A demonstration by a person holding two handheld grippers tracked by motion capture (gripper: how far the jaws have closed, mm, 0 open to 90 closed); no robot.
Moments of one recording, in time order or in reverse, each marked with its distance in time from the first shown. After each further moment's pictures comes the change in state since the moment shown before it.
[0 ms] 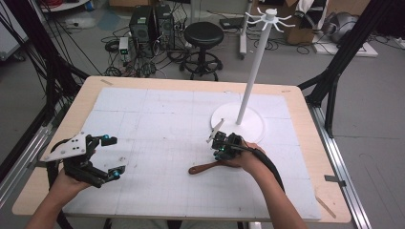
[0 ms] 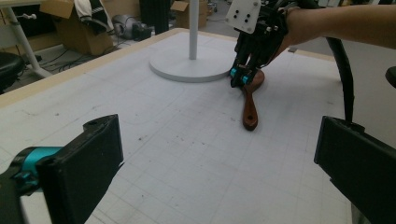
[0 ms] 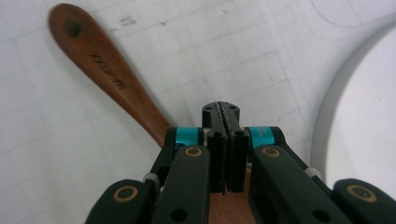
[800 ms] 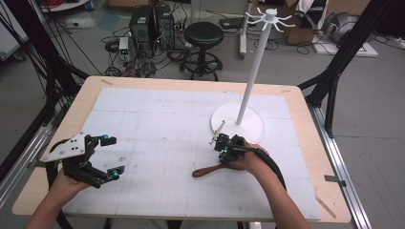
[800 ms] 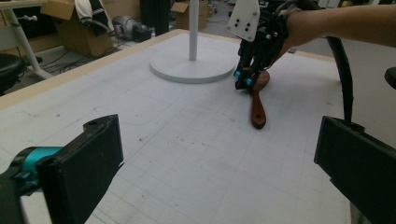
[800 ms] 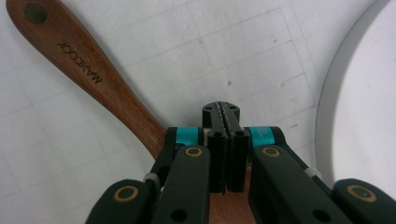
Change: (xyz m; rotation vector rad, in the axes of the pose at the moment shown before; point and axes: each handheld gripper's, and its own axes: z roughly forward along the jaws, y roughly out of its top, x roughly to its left) left arm 0.000 0.000 -0.002 -0.005 -0.001 0.001; right arm 0.001 -0.009 0.002 0.081 -0.006 0.014
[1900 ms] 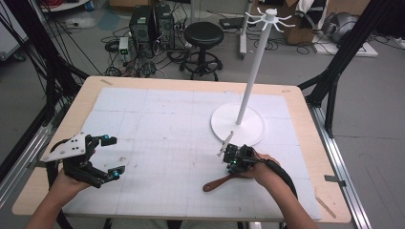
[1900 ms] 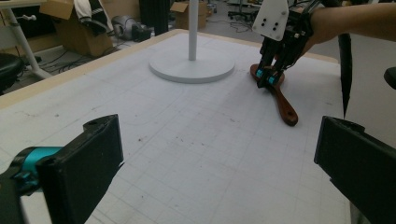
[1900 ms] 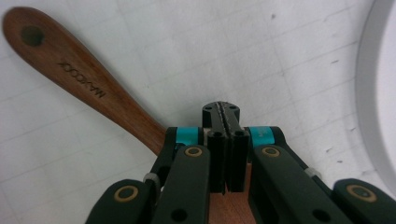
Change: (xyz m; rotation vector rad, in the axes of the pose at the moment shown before) left arm 0.000 0.000 0.001 0.001 0.000 -0.001; right arm 0.023 -0.031 -0.018 0.004 0.003 -0.038
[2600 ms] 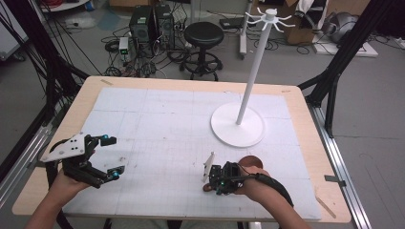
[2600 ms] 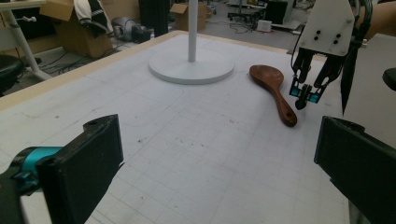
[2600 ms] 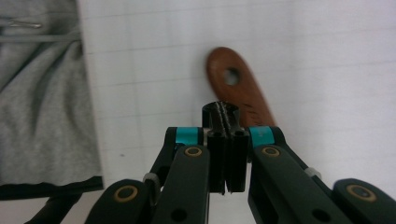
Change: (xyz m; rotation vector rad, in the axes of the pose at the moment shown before) left arm -0.001 0.000 -0.001 -0.004 -0.002 0.001; right arm 0.067 0.024 -0.007 0.032 0.141 -0.247
